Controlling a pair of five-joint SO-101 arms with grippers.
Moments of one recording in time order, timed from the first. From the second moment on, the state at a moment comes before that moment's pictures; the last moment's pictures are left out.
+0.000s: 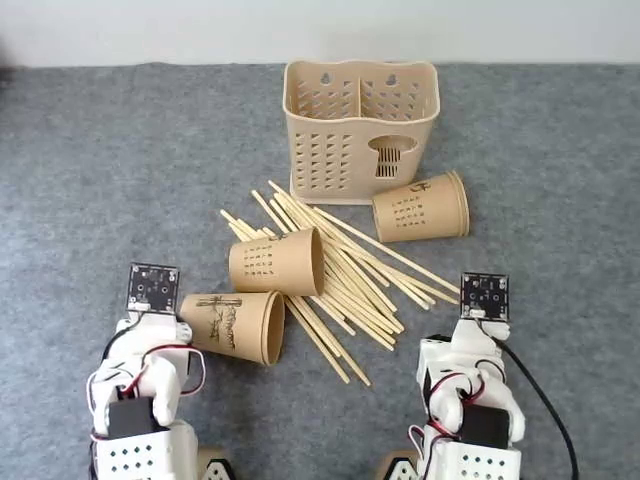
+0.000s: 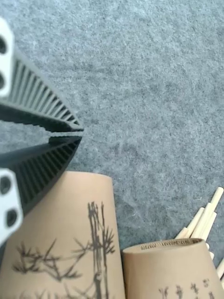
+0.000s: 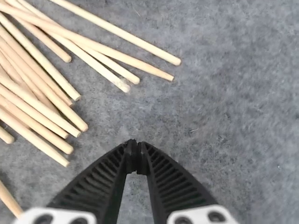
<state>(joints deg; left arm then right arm) -13.7 -92.0 95.6 55.4 -6.7 4.9 -102.2 95.4 69.1 1.5</state>
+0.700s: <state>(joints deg) -0.8 -92.2 63.3 69.3 -6.7 9.5 -103.0 70.6 71.5 1.5</state>
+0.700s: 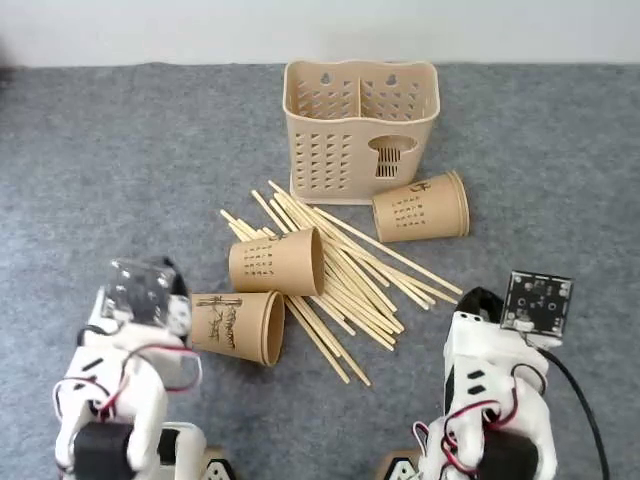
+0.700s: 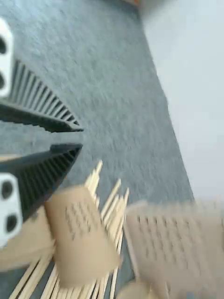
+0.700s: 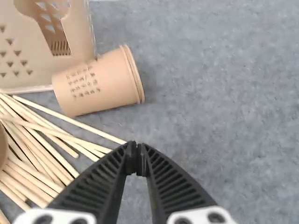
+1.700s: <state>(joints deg) 17.4 -30.4 34.9 86.9 -8.0 5.0 -86.2 64.1 75.8 1.5</state>
